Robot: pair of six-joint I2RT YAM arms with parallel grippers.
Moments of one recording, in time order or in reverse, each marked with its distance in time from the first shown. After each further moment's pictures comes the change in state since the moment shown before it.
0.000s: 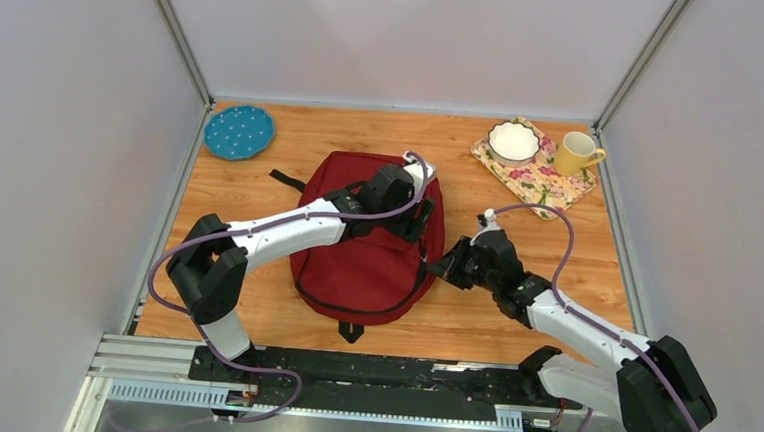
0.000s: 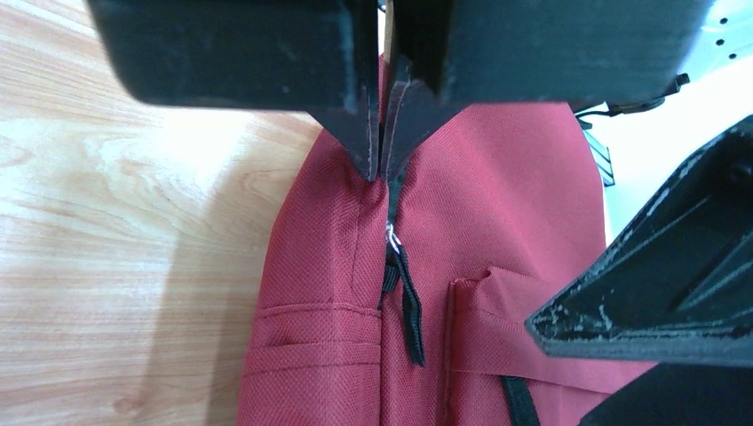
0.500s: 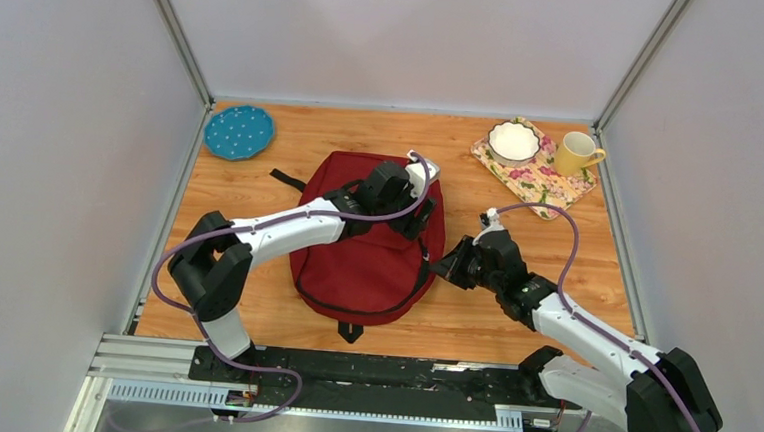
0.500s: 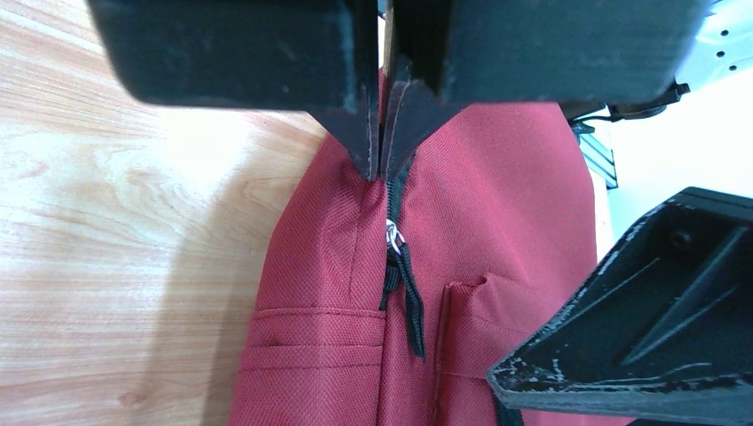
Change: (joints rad) left arm 0.031 0.018 -0.023 0.115 0.063 0.137; right arm 0.008 -0.071 0.014 -0.070 0.017 -0.026
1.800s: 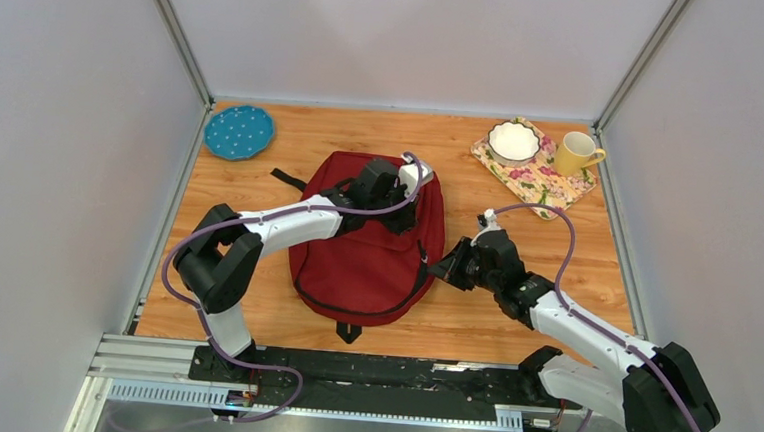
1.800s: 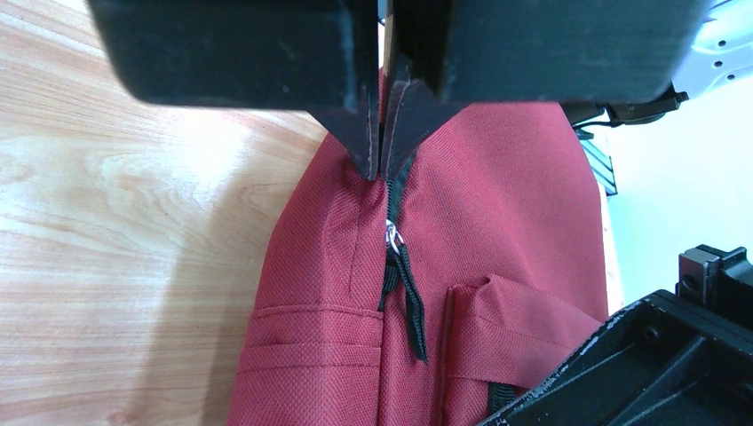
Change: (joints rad) left arm 0.076 0.051 -0.055 0.095 0.225 0.009; right arm 0.000 0.029 0.000 0.006 -0.023 0.012
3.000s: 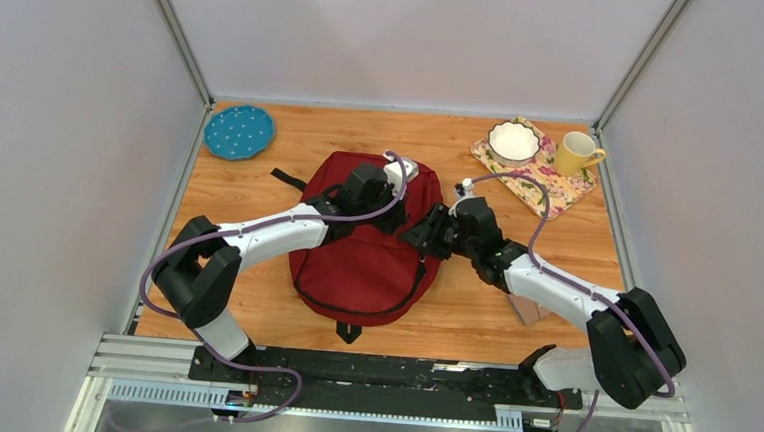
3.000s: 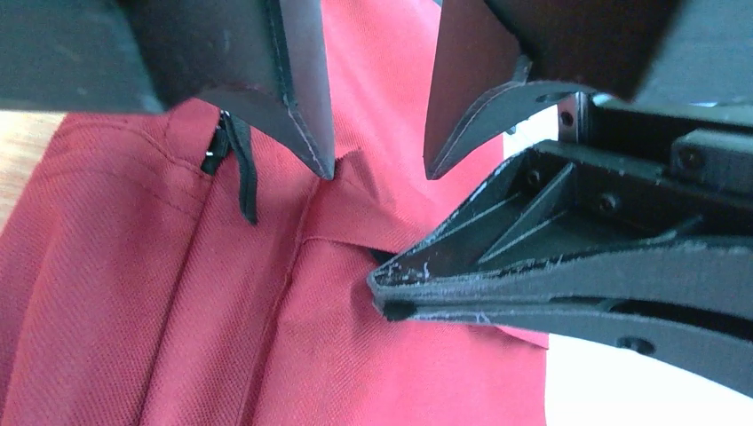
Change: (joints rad) left arm 0.000 -0.122 -0.101 0.036 -0.119 -0.105; right arm 0.000 0.275 0.225 0.136 -0.066 0.033
